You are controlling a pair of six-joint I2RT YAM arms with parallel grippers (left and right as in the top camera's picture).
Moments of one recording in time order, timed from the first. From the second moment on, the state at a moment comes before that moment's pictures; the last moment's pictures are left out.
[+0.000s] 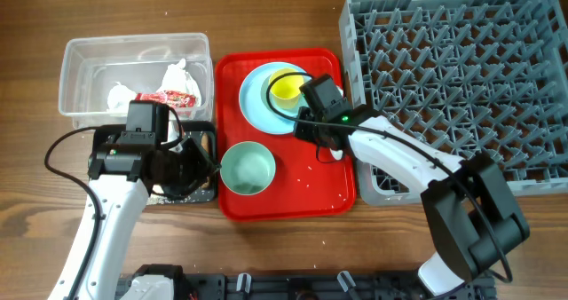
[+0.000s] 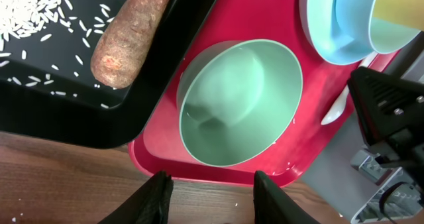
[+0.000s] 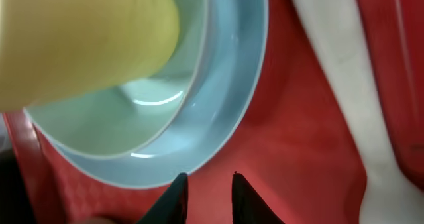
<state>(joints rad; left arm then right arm) -0.06 1.20 0.87 -1.01 0.39 -0.72 0.57 1.79 1.06 -0.36 -0.05 0.83</state>
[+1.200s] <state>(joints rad) -0.06 1.20 0.87 -1.04 0.39 -0.72 0.56 1.76 1.06 -0.46 0.00 0.84</state>
